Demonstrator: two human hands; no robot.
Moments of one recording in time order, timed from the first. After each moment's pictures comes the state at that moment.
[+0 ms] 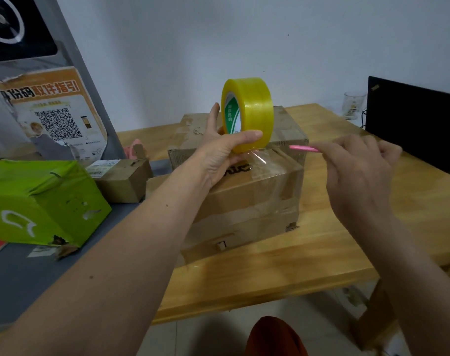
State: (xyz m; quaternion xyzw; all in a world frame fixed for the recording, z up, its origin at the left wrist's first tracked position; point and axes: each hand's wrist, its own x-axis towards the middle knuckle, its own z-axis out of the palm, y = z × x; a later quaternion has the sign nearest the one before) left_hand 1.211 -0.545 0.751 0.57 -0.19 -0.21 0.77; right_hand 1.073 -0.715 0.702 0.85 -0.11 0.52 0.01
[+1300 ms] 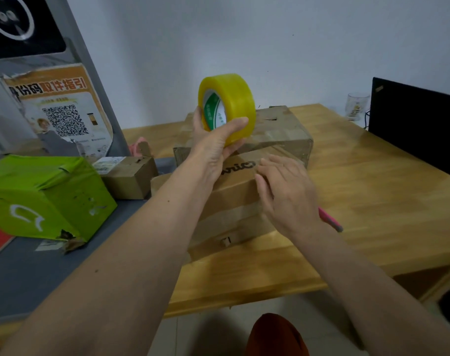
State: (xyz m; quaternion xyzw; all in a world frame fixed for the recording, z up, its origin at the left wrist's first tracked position) left_hand 1.213 -0.539 0.755 0.51 -0.11 -0.10 0.85; right_hand 1.119 -0.650 0.664 0.86 0.03 0.50 -0.06
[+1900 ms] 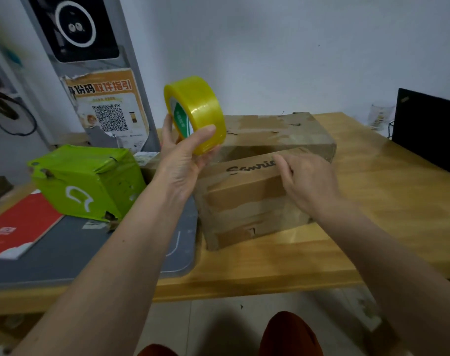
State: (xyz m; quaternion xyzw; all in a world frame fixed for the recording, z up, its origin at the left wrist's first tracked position) left_hand 1.187 -0.423 0.754 0.46 -0.15 -0.03 0.88; right_hand 1.114 -0.631 0.710 0.94 -0.04 0.32 -0.08
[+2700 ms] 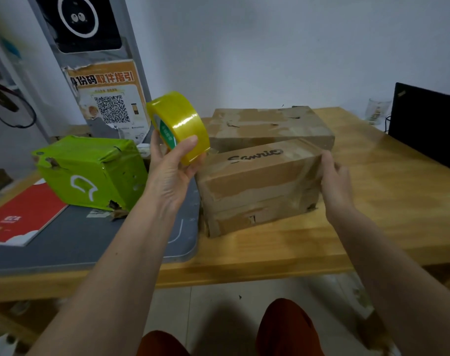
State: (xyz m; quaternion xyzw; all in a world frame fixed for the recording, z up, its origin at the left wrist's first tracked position) left_hand 1.174 -0.393 0.723 0.44 -0.13 -0.02 0.89; right_hand 1.100 -0.659 0.673 0.67 -0.29 0.26 -0.63
